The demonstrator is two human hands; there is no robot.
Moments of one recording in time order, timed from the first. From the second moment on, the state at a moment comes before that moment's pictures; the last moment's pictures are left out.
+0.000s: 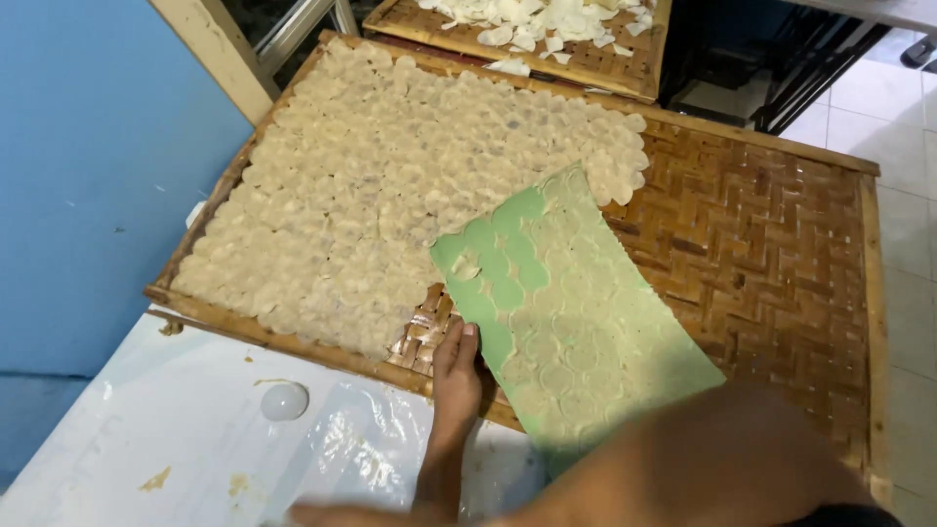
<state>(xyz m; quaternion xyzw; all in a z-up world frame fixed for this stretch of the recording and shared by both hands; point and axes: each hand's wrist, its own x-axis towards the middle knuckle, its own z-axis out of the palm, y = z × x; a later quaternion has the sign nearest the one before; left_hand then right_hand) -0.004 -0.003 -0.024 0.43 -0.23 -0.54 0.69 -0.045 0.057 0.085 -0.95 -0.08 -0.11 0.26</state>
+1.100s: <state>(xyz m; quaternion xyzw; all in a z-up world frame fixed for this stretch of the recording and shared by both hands) -0.049 0.111 -0.012 0.59 -0.19 -0.48 0.63 -0.184 -0.101 0.037 -0.92 0.31 -0.18 0.16</state>
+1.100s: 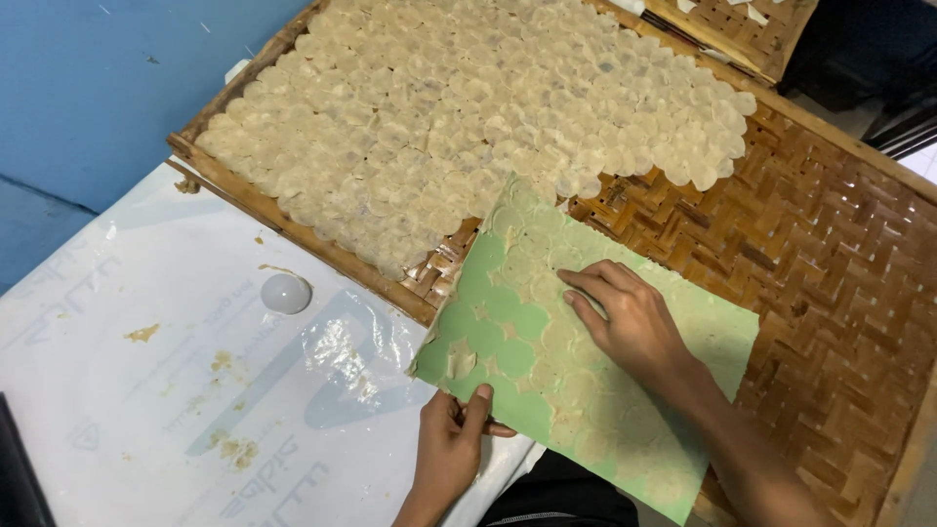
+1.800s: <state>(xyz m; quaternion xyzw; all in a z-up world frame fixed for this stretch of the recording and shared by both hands) -0.049 0.112 -0.026 0.60 -0.21 -0.46 0.62 -0.163 -0.096 0.029 -0.90 0.30 -0.25 0.22</state>
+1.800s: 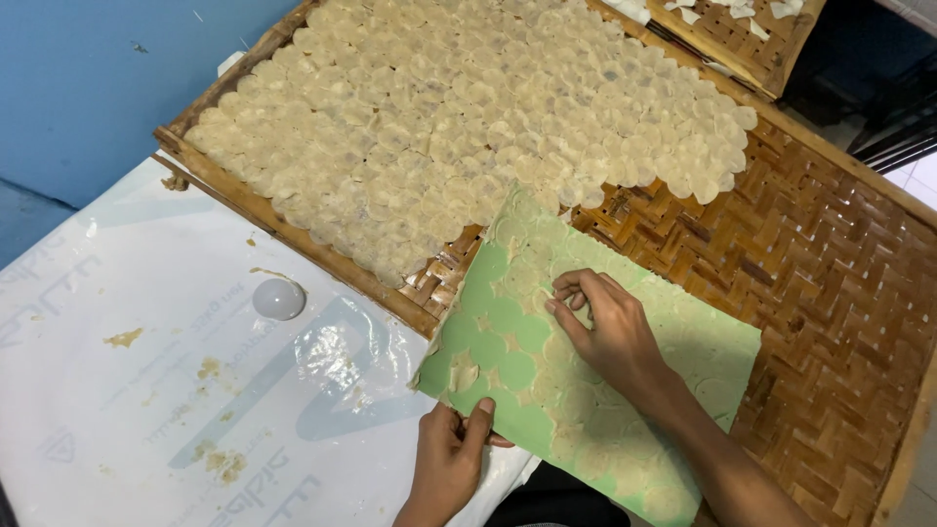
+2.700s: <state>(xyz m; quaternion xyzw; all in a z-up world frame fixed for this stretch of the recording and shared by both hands) -0.049 0.111 -0.028 0.59 -0.20 -0.47 0.63 -0.220 -0.249 -0.017 -0.83 0.42 -0.32 0.17</state>
